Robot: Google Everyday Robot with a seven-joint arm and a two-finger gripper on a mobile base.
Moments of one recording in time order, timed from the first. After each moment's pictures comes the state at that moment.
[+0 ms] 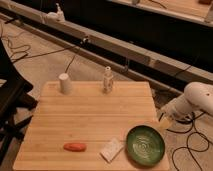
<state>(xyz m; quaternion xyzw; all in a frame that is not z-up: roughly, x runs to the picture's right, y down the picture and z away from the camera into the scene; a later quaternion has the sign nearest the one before) 0.305 0.169 0.743 -0.32 -0.07 0.31 0.89</state>
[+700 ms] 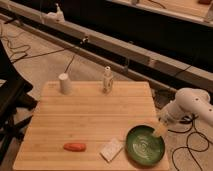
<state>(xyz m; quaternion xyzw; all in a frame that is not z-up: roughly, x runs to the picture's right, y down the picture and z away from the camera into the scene) 0.287 0.216 0.767 -0.35 -0.05 0.29 0.89</state>
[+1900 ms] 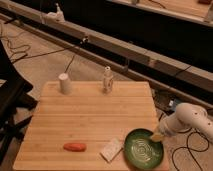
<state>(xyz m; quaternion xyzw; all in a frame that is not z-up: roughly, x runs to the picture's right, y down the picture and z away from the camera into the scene) 0.284 0.268 0.788 -0.36 -0.08 0.34 0.86</state>
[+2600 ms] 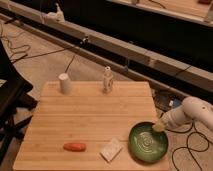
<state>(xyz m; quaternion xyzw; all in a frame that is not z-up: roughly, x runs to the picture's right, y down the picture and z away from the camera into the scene) 0.296 0.211 0.796 -0.33 -0.10 0.44 0.83</state>
